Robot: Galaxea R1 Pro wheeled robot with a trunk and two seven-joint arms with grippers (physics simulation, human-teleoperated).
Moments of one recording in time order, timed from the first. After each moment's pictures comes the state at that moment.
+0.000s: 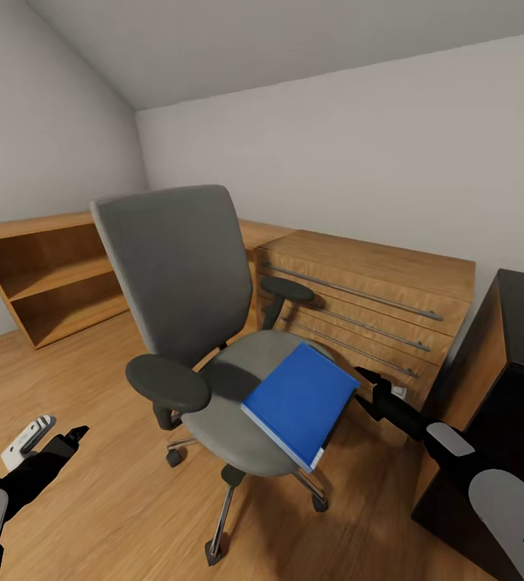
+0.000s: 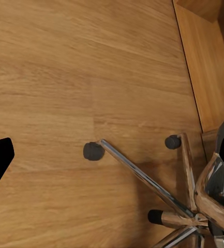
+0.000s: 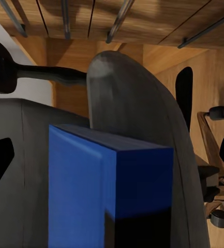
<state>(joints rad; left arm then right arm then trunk) -0.20 0.05 0.49 -1.62 0.84 0.72 0.40 -0.82 -0.28 0.26 -0.32 -1.50 0.56 0.59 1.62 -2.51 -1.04</state>
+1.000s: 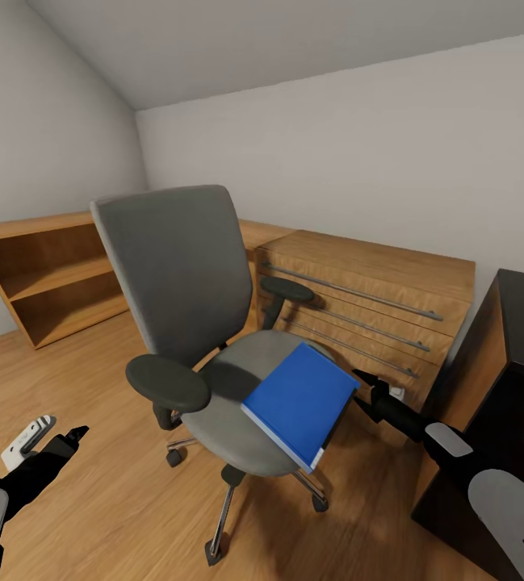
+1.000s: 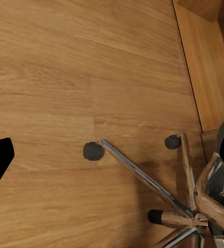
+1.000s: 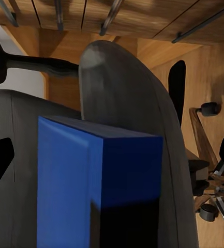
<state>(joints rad) -0.20 0.05 0.49 -1.62 0.84 0.72 0.40 -0.82 -0.28 0.27 -0.32 -1.46 0.56 0.59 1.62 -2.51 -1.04</state>
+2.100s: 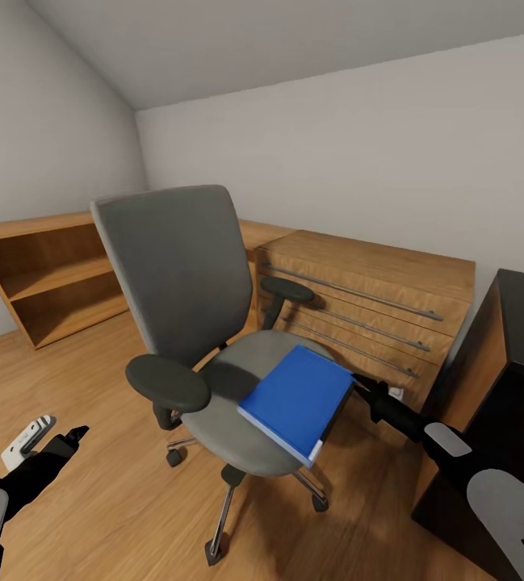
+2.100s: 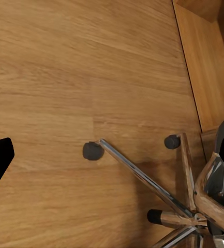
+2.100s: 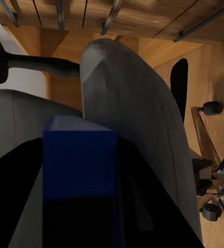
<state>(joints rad) -0.20 0.05 0.49 -1.62 0.85 0.72 0.40 -0.82 -0.27 0.26 -0.32 -1.46 0.56 0.59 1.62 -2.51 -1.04</state>
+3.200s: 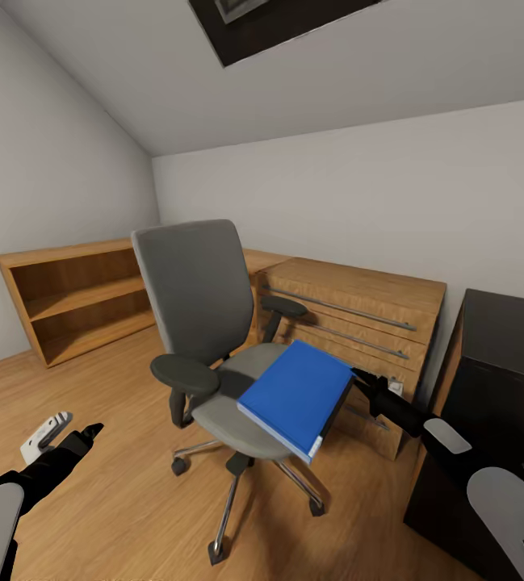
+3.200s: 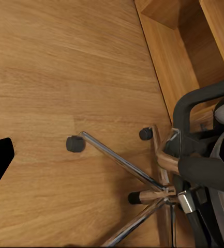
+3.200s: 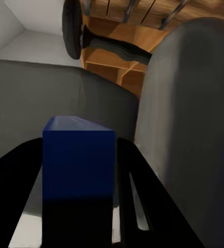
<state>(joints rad) -0.20 0.05 0.42 -1.61 0.85 0.72 0.40 -0.82 -0.28 0.26 -0.36 -1.46 0.56 0.60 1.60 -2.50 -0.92</state>
